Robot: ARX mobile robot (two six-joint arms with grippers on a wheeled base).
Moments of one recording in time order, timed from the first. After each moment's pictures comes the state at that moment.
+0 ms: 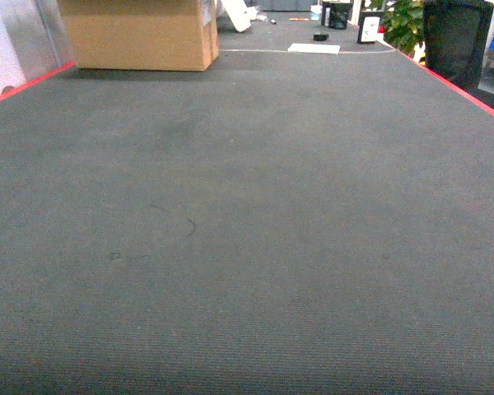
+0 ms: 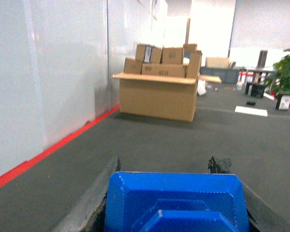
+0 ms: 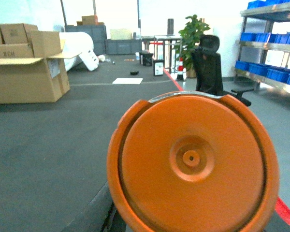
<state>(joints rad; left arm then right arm) -0.39 0.80 0.26 0.83 -0.58 0.12 0.28 0.70 0.38 0.44 0.45 0.00</state>
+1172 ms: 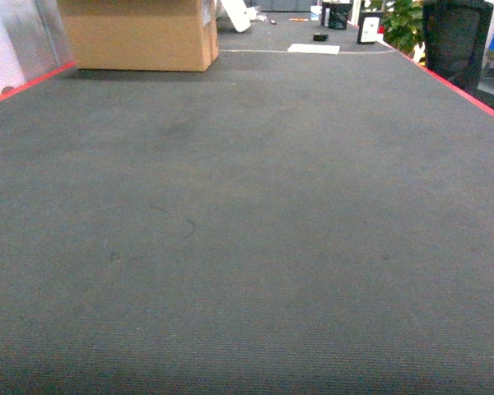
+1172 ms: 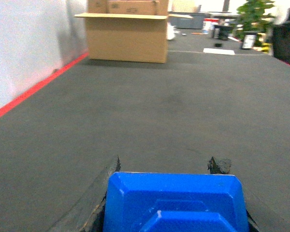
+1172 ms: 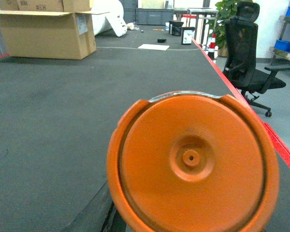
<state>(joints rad) 0.00 0.25 0.08 0.17 -0.01 0.01 0.00 0.27 0.10 0.16 0.00 0.00</state>
